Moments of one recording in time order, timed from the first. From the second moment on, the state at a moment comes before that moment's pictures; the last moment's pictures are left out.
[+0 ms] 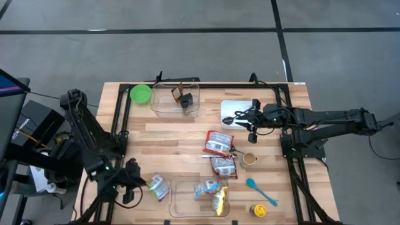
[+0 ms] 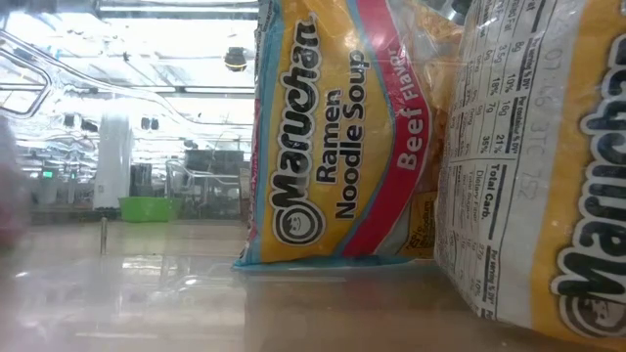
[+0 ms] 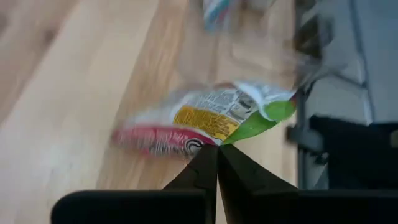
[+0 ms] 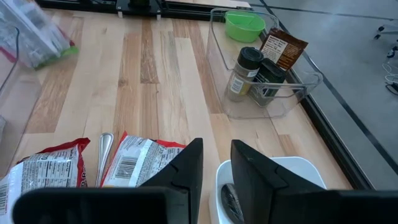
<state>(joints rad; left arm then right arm) -1.12 1.16 0.69 -0.53 -0.64 -1.23 -0.06 0.89 0.67 -0.28 0.18 -0.10</state>
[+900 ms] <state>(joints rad) -1.12 0.99 0.69 -0.13 -0.92 -0.56 -0.06 0.89 0.67 -0.27 0.18 0.01</state>
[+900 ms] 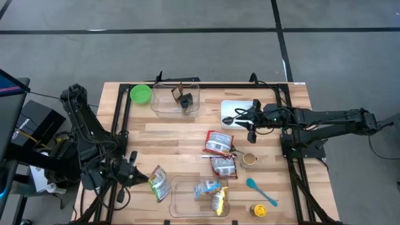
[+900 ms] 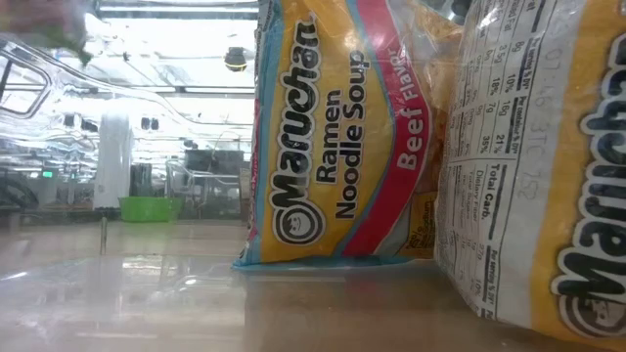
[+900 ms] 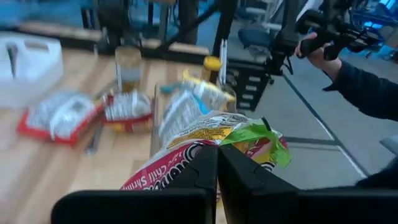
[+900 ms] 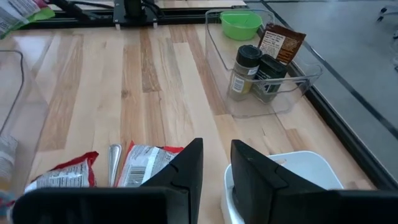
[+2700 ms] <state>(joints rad) -0.76 1.28 0.69 0.60 -0.90 -0.37 0.13 0.89 0.67 -0.01 0.14 0.46</state>
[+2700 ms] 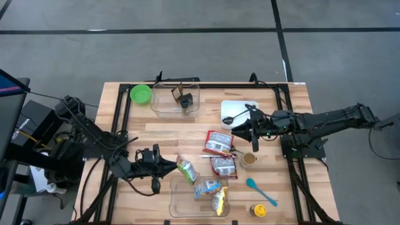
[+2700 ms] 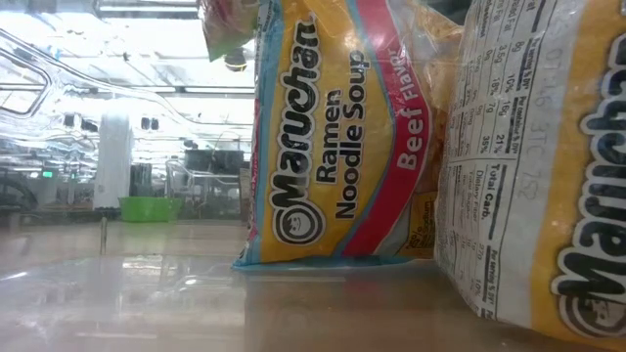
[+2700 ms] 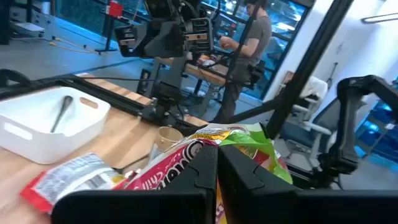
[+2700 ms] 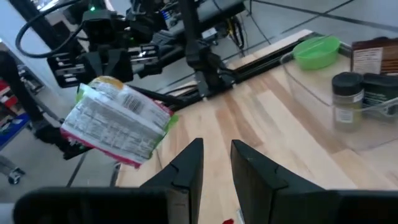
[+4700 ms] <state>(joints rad) -0.87 1.36 0.69 0.20 -0.59 -0.63 0.24 0.89 0.67 0.04 0.27 0.41</state>
